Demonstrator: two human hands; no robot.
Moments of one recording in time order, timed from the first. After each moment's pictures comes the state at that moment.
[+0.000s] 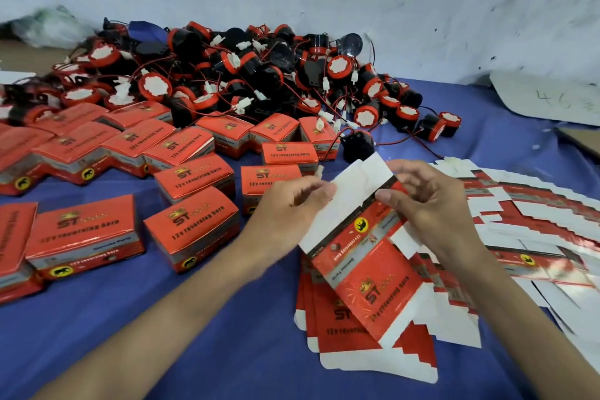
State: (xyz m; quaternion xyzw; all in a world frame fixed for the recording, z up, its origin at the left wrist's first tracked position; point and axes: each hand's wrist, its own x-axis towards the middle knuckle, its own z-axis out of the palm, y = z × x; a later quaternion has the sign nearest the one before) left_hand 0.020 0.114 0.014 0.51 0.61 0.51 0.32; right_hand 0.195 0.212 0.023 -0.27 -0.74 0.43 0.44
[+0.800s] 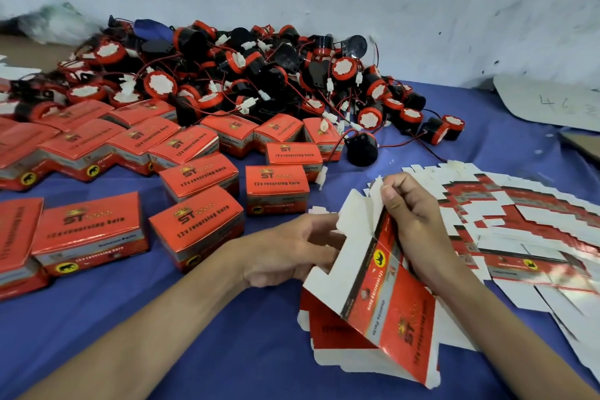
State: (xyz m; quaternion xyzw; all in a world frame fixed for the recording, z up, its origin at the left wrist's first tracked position) left_hand 0.012 0.105 0.010 0.49 0.38 0.38 0.68; right_hand 0.180 0.199 0.006 -0.27 -0.72 0.47 0.43
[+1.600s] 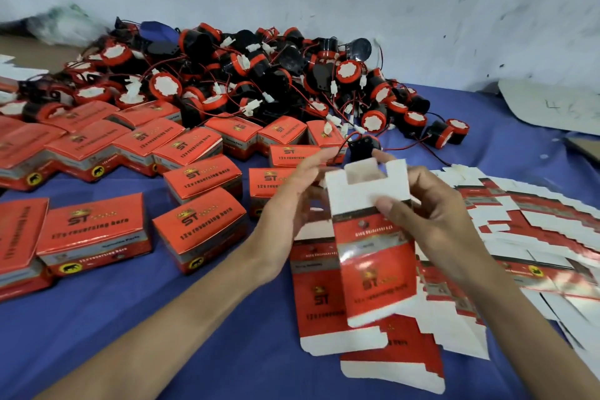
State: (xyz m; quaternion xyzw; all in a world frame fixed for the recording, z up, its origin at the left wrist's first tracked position) left_hand 0.020 0.114 0.017 0.43 0.43 0.64 0.47; right_hand 0.194 0.184 0.040 -0.28 -0.76 0.46 0.36
